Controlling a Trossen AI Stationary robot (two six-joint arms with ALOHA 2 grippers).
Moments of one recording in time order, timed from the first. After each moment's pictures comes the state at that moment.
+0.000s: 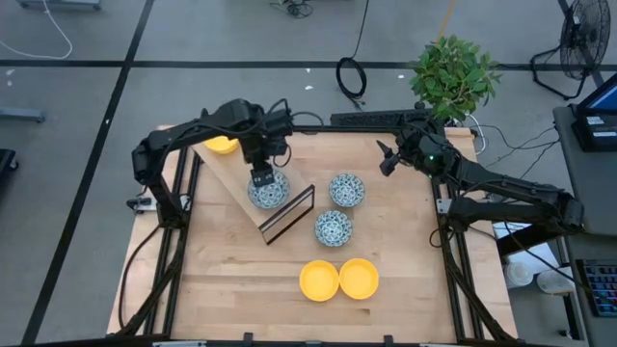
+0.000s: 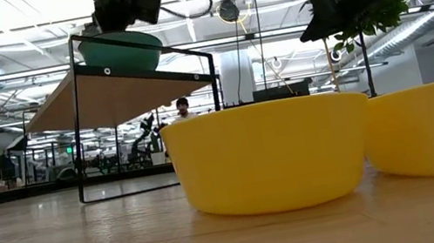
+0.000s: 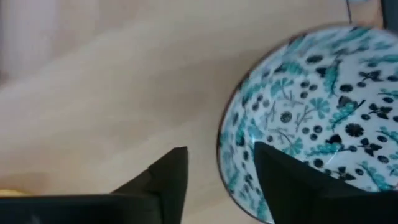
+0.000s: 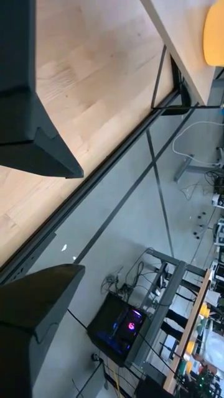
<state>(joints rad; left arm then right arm) 0.36 1.75 1.82 -1.57 0.12 0.05 -0.47 0.83 0.57 -0.01 0.36 -0.11</state>
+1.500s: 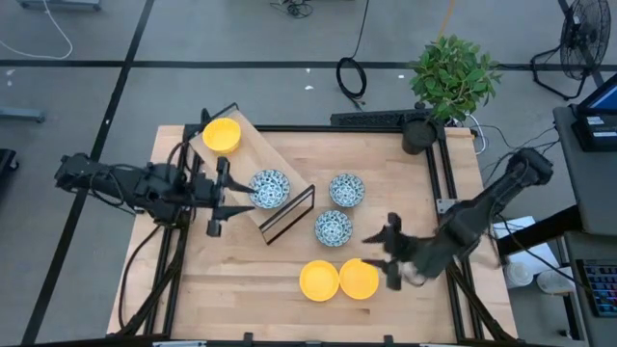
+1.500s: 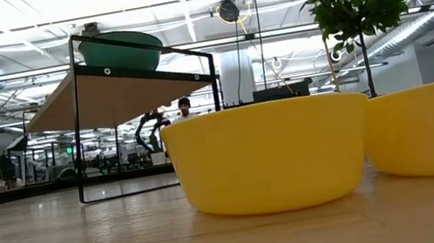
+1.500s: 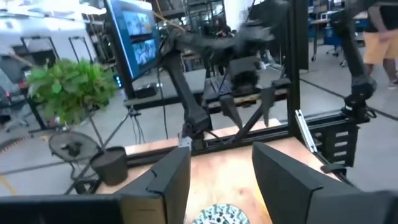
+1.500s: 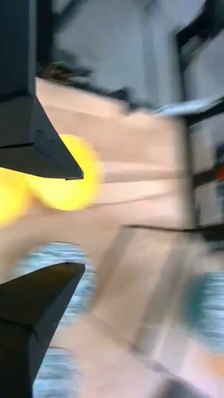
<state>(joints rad) -0.23 0.77 0.76 0.03 -0.16 0.17 0.69 1.22 0.98 -0.44 0.61 0.57</state>
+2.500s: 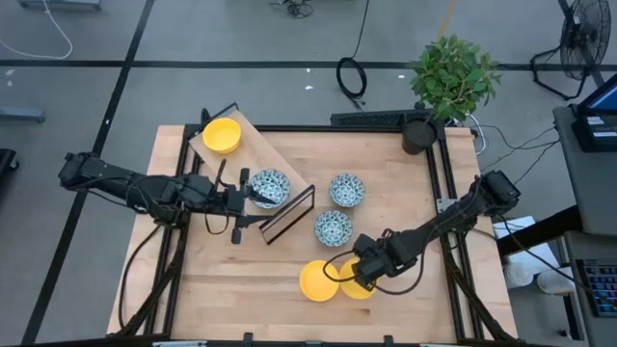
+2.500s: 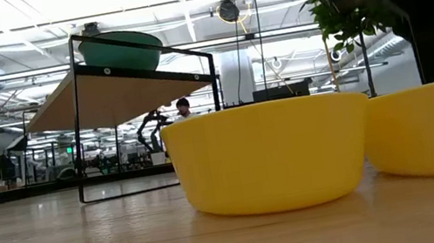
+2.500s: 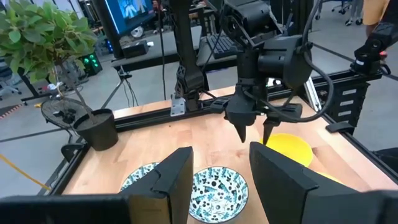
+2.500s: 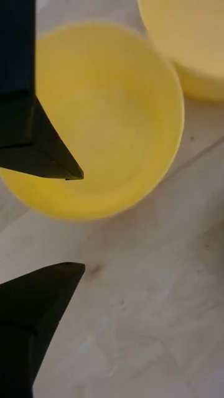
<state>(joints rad) -0.21 0.96 0.74 0.07 -0.15 0.16 0.52 1.69 1.14 -0.91 0.13 1.13</state>
